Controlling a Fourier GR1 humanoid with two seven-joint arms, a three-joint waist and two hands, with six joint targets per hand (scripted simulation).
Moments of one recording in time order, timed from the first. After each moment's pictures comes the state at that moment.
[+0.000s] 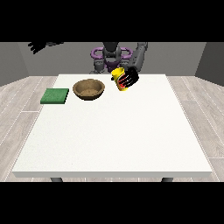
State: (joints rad) left arm -0.55 0.06 -0.02 -0.78 -0.35 0.63 -0.42; right arm -0.32 -0.38 -0.33 -1.41 -0.33 0.26 0.05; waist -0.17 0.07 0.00
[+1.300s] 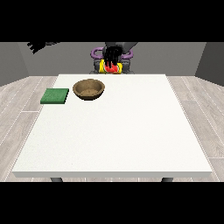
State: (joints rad) left arm -0.91 0.01 -0.62 -0.59 -1.13 0.47 0.47; right arm -0.29 -0.40 -0.38 -1.16 -0.33 0.29 0.02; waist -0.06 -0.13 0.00
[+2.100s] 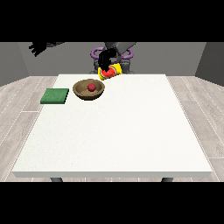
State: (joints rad) left arm -0.93 0.01 -0.70 -0.64 -1.35 0.26 0.49; right arm -0.32 -0.37 -0.37 -1.19 -0.36 0.29 0.02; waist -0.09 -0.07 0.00
